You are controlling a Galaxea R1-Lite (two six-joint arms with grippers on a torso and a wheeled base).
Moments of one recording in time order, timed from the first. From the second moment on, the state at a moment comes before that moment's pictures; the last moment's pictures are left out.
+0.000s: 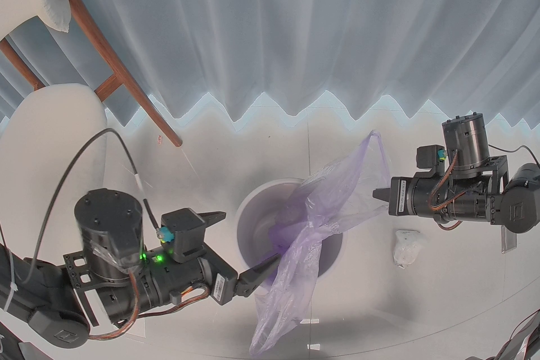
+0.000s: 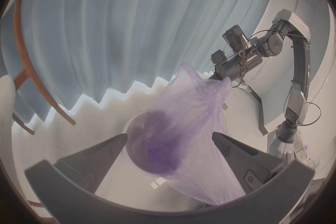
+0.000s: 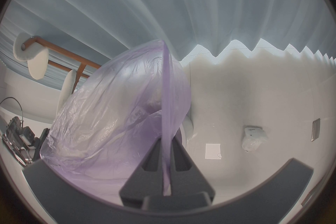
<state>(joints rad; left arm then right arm) -0.77 1.62 -0.45 -0.89 0.03 0.05 0.49 1.67 -0.86 -0.22 0.05 0.36</state>
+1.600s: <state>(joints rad) -0.88 1.75 -0.42 -0.90 -0.03 0.09 0.46 1.66 -0.85 -0.23 0.05 0.36</state>
